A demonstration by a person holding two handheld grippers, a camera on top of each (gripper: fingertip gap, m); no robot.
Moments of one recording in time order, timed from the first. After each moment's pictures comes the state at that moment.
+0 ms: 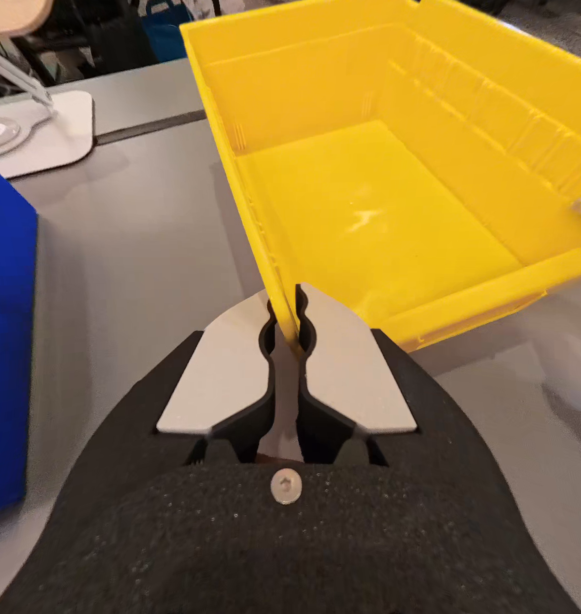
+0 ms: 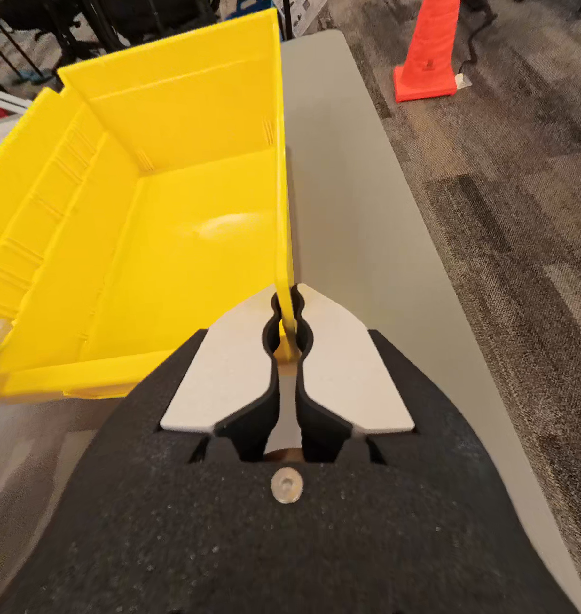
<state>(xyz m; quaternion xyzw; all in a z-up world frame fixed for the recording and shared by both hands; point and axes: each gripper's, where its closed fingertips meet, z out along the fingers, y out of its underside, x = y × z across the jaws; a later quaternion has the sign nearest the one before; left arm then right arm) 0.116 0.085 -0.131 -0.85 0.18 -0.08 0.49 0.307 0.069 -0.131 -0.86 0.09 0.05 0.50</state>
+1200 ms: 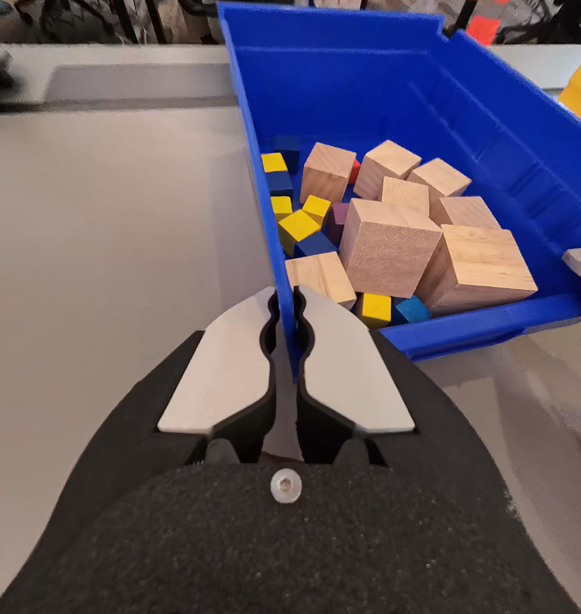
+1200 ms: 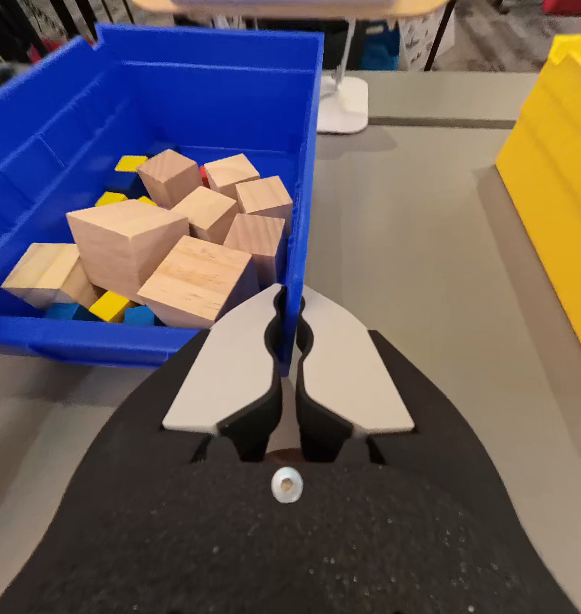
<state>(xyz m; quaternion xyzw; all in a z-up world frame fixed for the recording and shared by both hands) -0.280 0.081 -0.122 -0.86 0.07 -0.07 0.50 -0.090 0.079 -0.126 -0.85 -0.03 0.04 0.53</state>
